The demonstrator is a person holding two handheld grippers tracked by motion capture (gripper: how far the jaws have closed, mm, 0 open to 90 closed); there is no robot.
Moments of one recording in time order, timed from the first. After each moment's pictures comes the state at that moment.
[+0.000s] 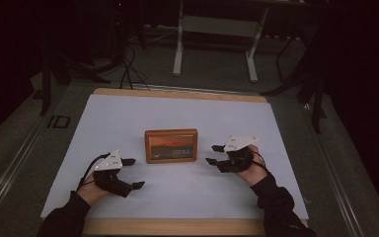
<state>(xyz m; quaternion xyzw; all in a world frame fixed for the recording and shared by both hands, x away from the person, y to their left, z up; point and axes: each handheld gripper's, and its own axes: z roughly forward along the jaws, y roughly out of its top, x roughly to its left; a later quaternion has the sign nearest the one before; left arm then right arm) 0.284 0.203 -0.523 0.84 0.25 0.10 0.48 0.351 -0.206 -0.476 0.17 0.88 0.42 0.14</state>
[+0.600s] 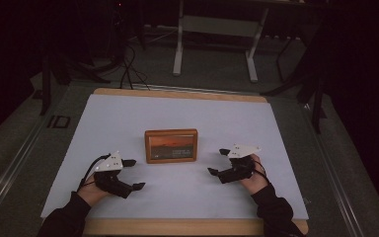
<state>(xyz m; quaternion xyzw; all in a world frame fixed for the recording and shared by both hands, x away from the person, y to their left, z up) 0.283 0.202 -0.526 0.84 0.25 0.09 0.48 0.345 -0.220 -0.514 0.22 0.86 0.44 0.13</state>
